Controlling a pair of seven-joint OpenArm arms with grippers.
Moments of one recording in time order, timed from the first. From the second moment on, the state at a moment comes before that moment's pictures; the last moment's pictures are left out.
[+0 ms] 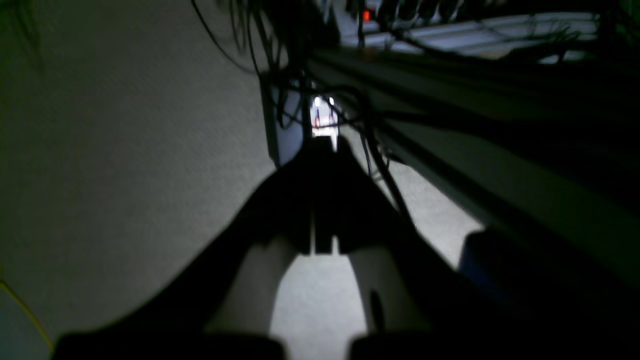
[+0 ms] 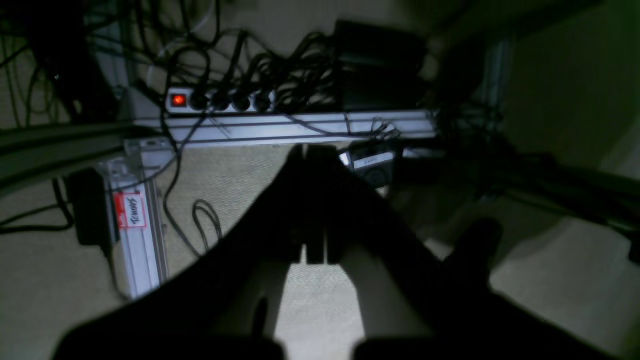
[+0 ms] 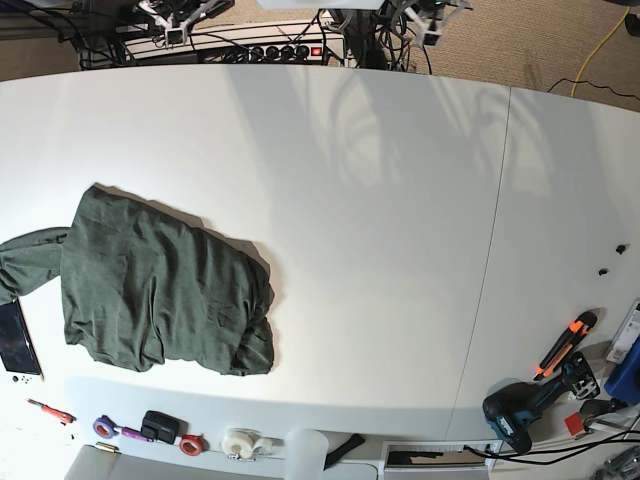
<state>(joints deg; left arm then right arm) 25.8 -8.2 20.2 48.9 -18.2 -3.1 2.6 -29.6 12.7 8.4 46.9 -3.1 2.7 10.5</state>
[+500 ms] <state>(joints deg) 43.2 -16.3 5.0 75.6 -18.7 -7.9 1.5 -44.8 14.5 8.3 75.0 -3.1 2.8 10.4</state>
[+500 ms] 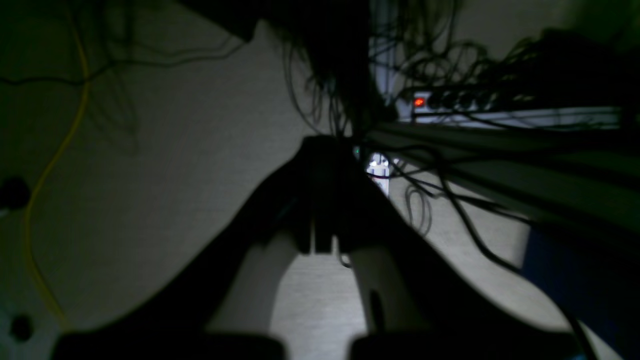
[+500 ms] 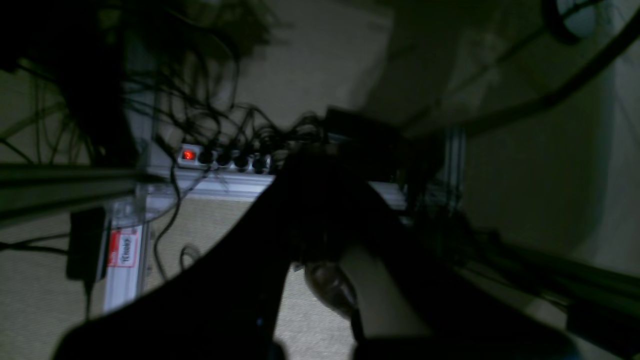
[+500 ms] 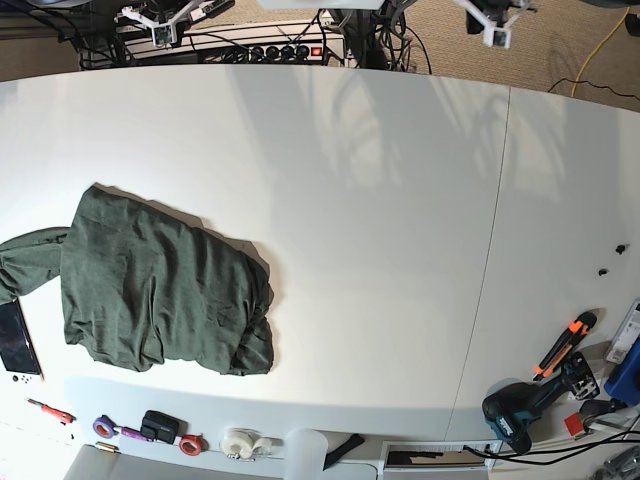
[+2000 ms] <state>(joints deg) 33.0 -31.5 1.3 131.1 -24.3 -20.2 18.4 -41.9 12.9 25.6 111.7 4.5 -2.1 4.3</state>
